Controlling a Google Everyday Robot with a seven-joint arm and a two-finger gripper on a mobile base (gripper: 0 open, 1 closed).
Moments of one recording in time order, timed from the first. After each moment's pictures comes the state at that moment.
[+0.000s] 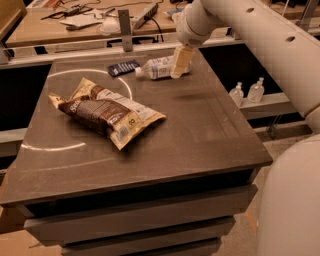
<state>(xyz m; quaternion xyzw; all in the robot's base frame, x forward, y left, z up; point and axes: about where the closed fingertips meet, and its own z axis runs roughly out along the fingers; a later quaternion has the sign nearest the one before) 0.776 -0.056 0.947 -0.67 0.63 -0.12 0.37</state>
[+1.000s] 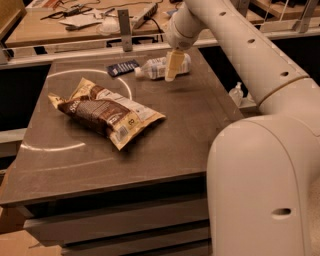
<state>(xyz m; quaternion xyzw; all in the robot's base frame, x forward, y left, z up) 0.812 -0.030 0.906 -0.72 0.61 -0.08 0.33</state>
